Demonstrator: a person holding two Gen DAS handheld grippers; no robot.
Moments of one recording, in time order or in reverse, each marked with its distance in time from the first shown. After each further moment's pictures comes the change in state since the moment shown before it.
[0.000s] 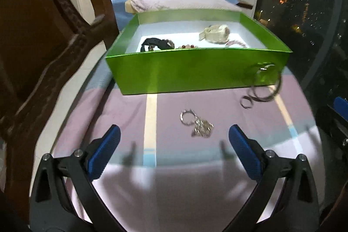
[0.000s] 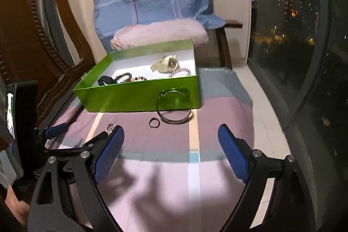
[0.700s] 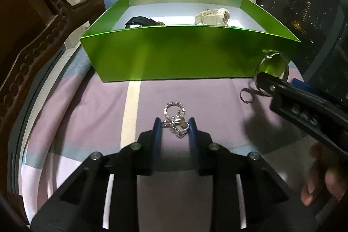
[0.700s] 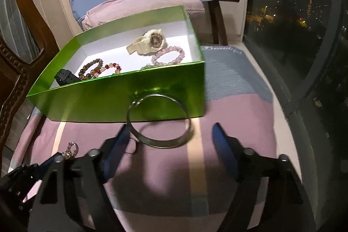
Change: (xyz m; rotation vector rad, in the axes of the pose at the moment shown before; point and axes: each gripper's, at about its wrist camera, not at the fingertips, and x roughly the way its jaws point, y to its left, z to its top) left arm 0.022 -0.011 -0.004 -0.025 0.074 -0.046; right arm 0.102 -0.007 0.016 0.043 0.149 -0.059
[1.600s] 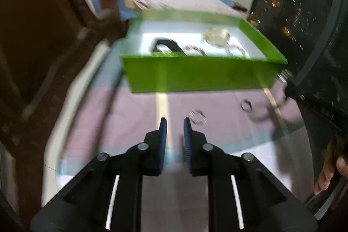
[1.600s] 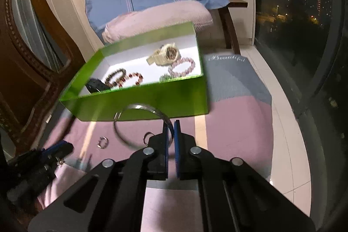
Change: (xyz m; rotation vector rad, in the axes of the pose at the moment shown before) left arm -0.048 0.059 0.010 -0.027 -0.068 -0.065; right arm -0.058 -0.010 0.002 0.021 -0.049 0.125
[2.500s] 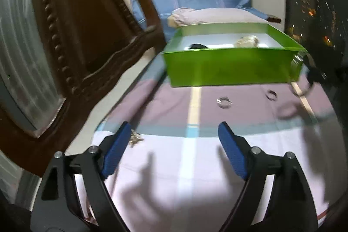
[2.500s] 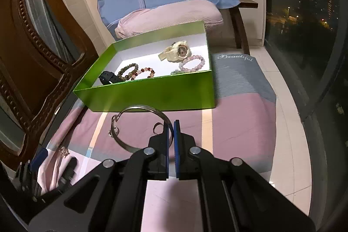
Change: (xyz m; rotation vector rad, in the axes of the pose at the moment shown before) left arm -0.019 -0.057 -0.065 0.029 -0.164 0.379; right arm -0.009 0.002 -0.007 -0.046 0.029 0.062
